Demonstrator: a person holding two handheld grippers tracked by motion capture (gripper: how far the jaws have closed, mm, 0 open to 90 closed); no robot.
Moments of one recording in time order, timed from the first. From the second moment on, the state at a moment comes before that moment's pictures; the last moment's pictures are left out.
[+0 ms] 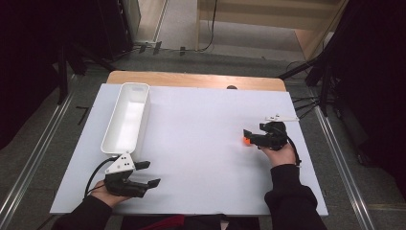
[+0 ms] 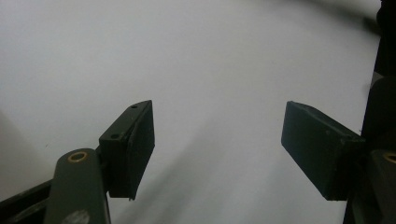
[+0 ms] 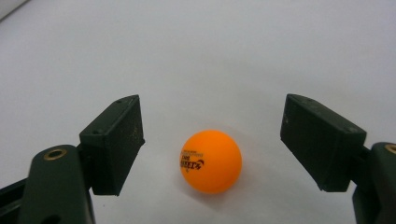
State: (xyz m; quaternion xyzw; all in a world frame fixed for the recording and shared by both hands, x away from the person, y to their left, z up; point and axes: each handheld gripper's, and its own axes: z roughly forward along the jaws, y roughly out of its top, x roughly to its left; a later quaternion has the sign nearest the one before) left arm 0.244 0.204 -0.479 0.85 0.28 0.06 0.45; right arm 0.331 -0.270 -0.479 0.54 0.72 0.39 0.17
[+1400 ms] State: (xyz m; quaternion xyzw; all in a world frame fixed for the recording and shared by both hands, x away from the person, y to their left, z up) left arm 0.244 0.205 -0.479 0.85 0.28 0.06 0.45; right arm 0.336 -0.262 -0.500 0.54 0.74 0.36 0.17
